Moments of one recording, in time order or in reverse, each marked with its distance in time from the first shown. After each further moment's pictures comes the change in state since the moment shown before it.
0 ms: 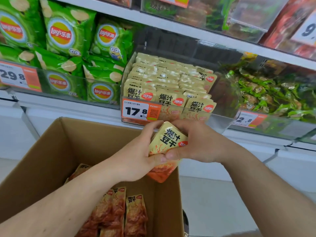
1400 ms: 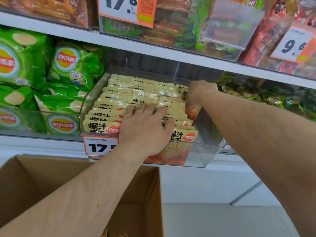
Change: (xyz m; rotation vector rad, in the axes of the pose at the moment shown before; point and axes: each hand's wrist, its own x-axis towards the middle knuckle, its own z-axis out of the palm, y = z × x) left_hand 0.156 0.048 0.005 0.966 0.293 -0.048; right_hand 0.157 0.078 -0.159 -0.860 0.314 0.640
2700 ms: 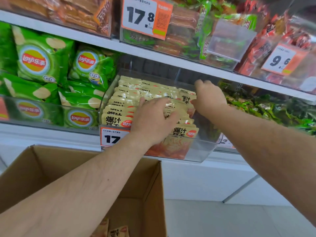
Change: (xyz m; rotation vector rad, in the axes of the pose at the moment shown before) left_hand -0.017 -0.002 -0.026 -0.518 0.184 0.016; right_hand -0.063 0.012 -0.009 0.055 0.380 -0.152
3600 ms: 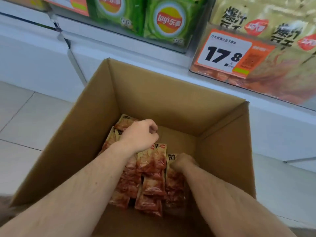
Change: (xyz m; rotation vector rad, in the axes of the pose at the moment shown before) left_hand -0.211 -0.241 0.003 0.030 -0.489 -0.700; right_hand -0.298 -0.251 0.268 0.280 -1.277 0.273
